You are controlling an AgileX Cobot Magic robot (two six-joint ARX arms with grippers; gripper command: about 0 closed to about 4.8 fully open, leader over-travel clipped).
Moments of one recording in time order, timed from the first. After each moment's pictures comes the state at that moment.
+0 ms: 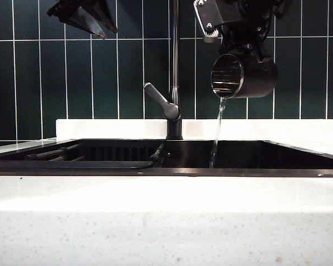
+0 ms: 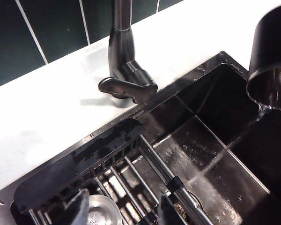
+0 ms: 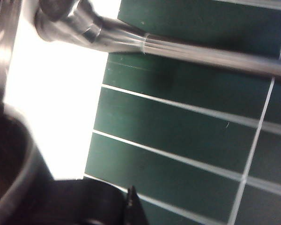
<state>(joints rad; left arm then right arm) -0.26 1.68 1.80 -0.73 0.38 0.22 0.34 1.61 1.37 -0.05 0.07 -1.69</state>
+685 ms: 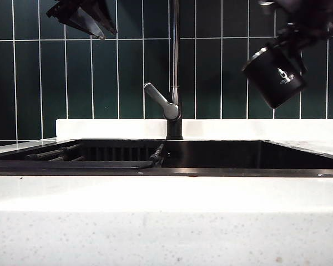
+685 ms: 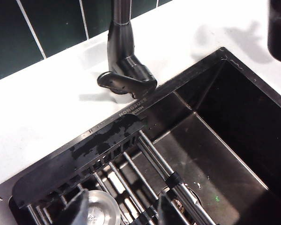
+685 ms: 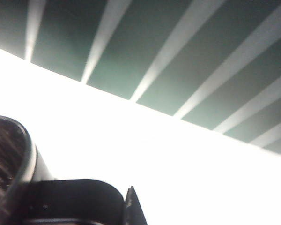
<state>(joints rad) -0.26 1.68 1.80 -0.75 0.38 0.22 0.08 1.61 1.38 -0.10 0.23 -0.35</state>
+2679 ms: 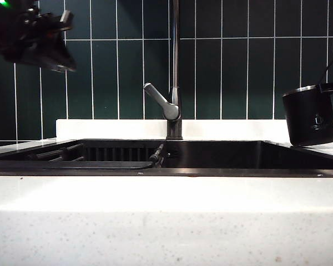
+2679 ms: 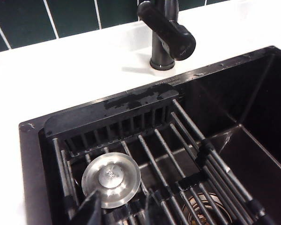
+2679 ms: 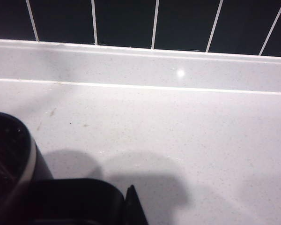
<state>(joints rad) -0.32 1.13 0.72 0.11 0.10 0.10 -0.16 1.61 0.82 0.58 -0.04 -0.10</state>
